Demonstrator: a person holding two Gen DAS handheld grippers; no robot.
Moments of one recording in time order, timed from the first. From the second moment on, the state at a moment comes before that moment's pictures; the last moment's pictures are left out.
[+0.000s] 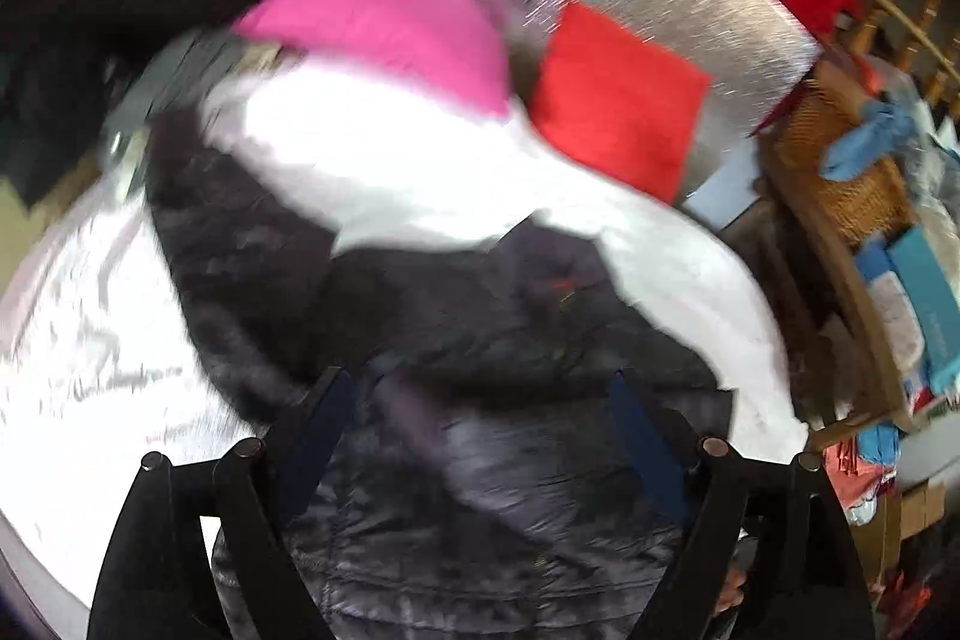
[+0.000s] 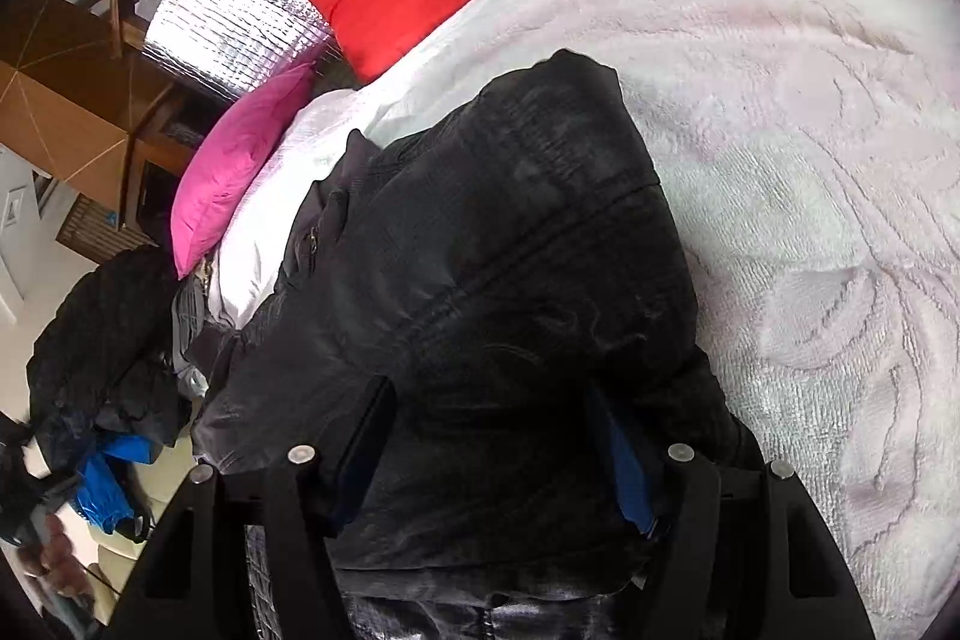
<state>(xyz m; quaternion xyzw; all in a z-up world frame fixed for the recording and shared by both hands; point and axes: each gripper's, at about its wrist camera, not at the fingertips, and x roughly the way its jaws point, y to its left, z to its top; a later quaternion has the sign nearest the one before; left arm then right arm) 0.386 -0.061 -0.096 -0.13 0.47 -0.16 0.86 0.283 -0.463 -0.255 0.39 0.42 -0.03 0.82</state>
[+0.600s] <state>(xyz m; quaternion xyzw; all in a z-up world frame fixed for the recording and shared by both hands) 0.388 -0.106 -0.243 -0.17 0.53 -0.24 0.79 0.291 -0.454 -0.252 0.36 0.42 -0.03 0.83</state>
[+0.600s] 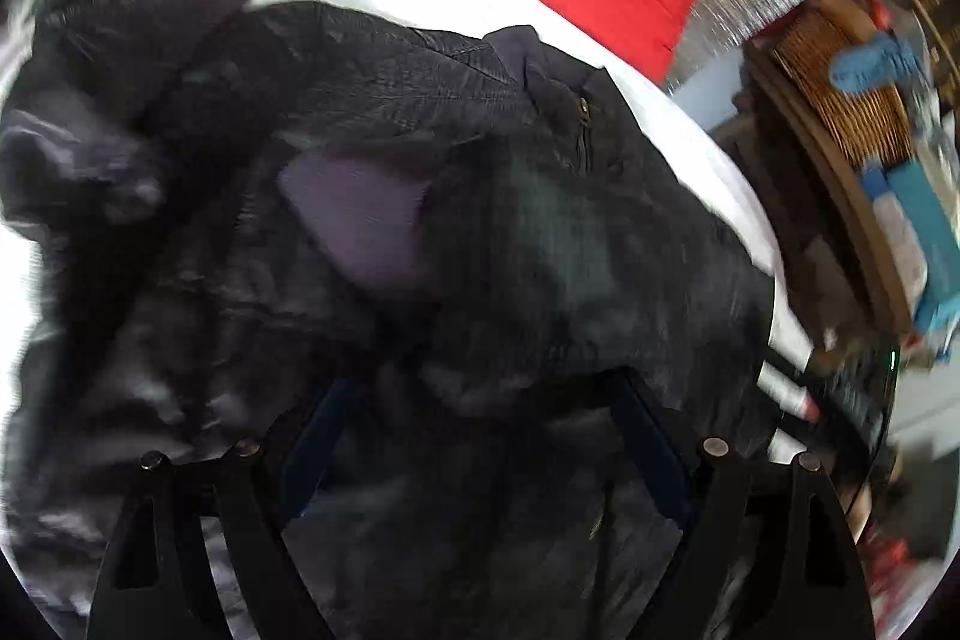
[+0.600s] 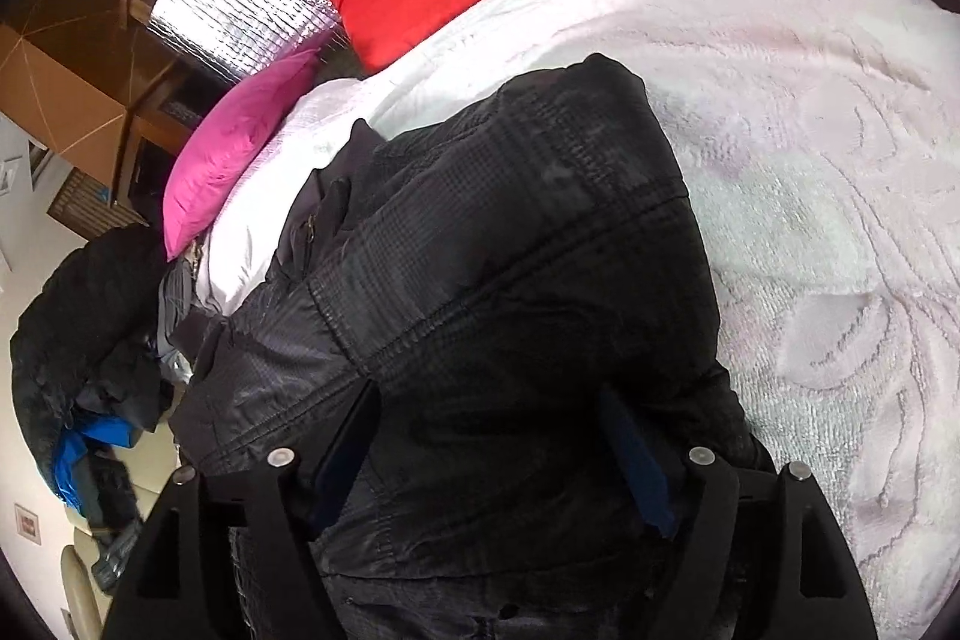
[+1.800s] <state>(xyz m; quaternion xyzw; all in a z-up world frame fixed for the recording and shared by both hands) 0.433 -0.160 -0.247 -0.30 0.54 -0.18 0.77 0.298 -0.448 -0.249 0.32 0.43 -0.05 0.84</state>
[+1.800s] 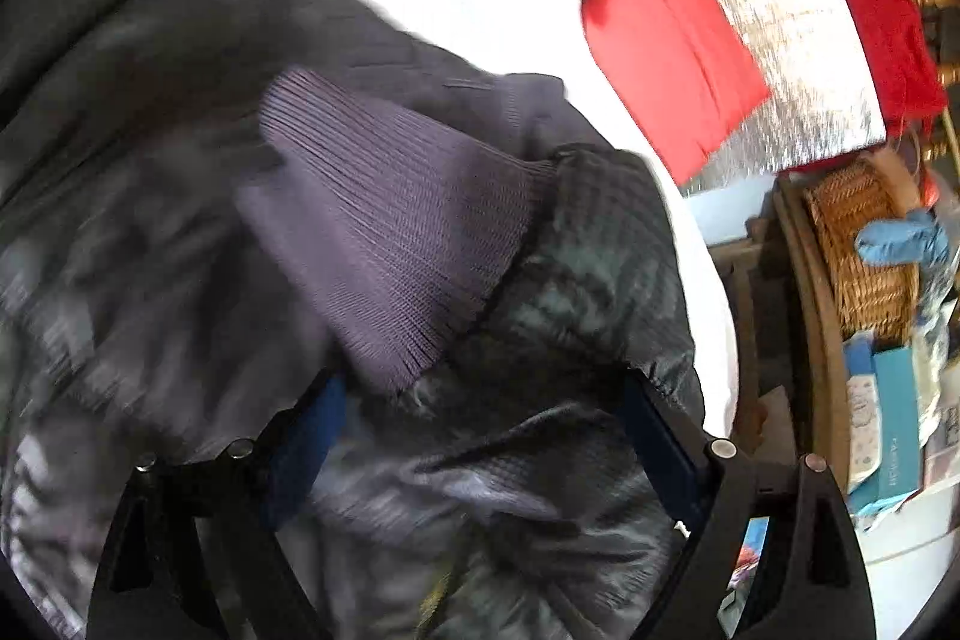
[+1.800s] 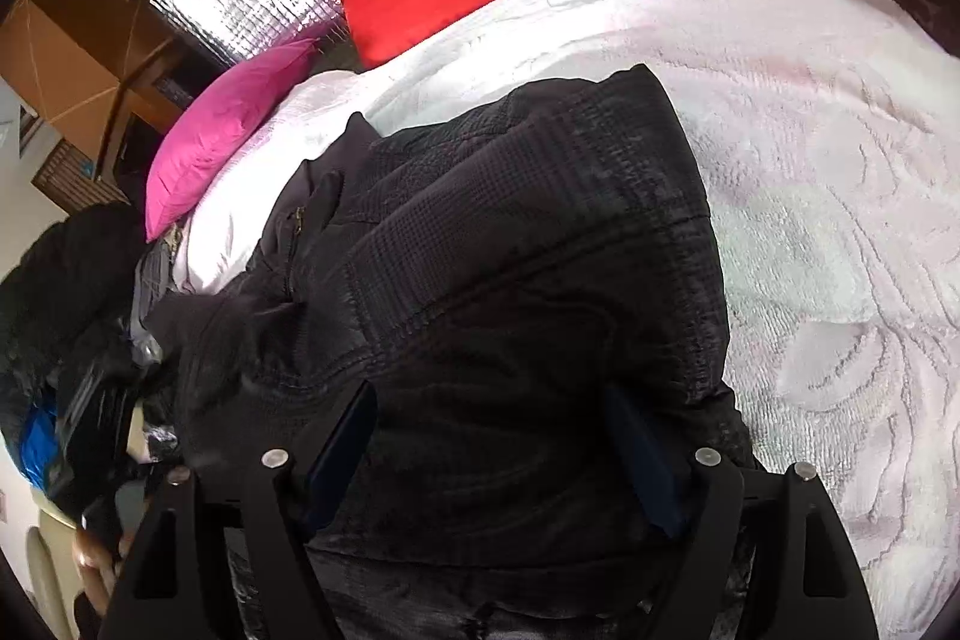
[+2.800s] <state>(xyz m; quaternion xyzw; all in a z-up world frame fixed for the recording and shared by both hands) 0.380 -0.050 -0.202 -0.16 0.57 -0.17 0.79 0.294 -0.446 -0.246 0.31 0.43 -0.04 0.85</state>
